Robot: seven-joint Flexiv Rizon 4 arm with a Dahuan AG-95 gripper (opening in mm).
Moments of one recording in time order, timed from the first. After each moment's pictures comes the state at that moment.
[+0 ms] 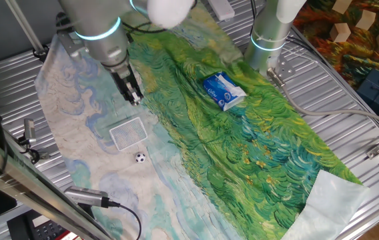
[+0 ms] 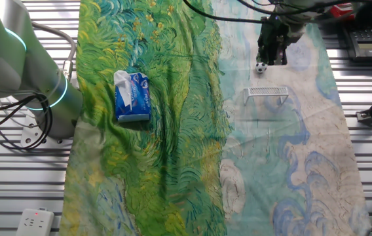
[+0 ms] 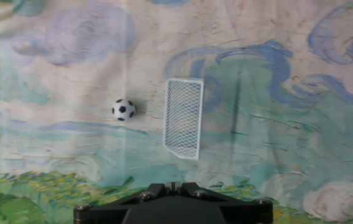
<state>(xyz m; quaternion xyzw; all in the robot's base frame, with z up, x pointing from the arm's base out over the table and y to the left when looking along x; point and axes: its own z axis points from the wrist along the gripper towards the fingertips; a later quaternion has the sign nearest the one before) 0.544 0.080 0.188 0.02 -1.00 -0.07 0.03</state>
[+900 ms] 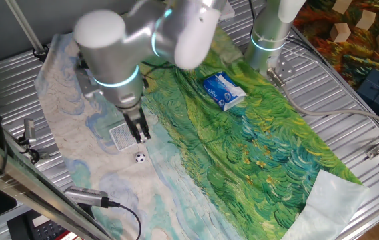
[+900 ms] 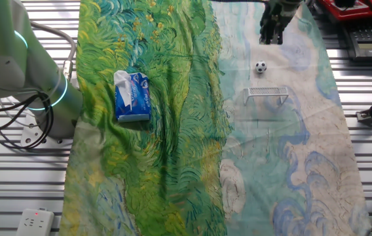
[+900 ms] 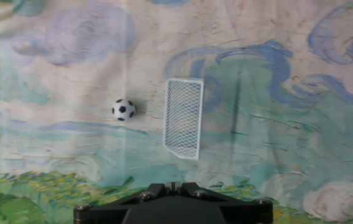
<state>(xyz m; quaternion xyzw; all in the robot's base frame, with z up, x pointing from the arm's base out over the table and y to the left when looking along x) 0.565 0.154 0.125 -0.03 -1.00 -0.06 0.01</state>
